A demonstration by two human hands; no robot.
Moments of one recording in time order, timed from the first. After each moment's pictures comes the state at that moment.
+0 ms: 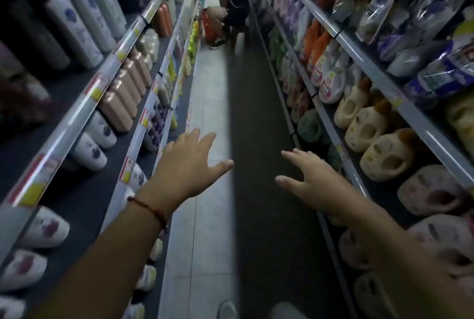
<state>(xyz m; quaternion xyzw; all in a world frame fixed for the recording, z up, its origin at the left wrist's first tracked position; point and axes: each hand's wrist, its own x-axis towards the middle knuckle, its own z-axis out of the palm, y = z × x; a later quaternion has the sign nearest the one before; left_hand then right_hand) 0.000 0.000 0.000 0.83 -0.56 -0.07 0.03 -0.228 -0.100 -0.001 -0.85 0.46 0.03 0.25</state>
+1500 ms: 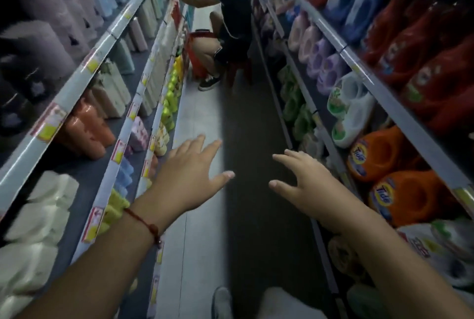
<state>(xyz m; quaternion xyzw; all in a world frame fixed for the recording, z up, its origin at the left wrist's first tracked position) 0.555 -0.944 -0.016 0.80 -0.59 -0.10 0.05 0.334 -1.042 -0.007 -0.87 0.44 0.02 0.25</state>
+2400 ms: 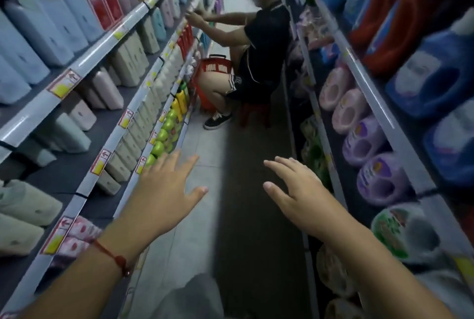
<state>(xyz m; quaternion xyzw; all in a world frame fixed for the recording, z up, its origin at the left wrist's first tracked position) 0.815 -1.450 -0.031 0.87 -0.49 -0.08 0.04 0.600 -1.602 -0.011 -0.90 0.34 -0.01 0.26</state>
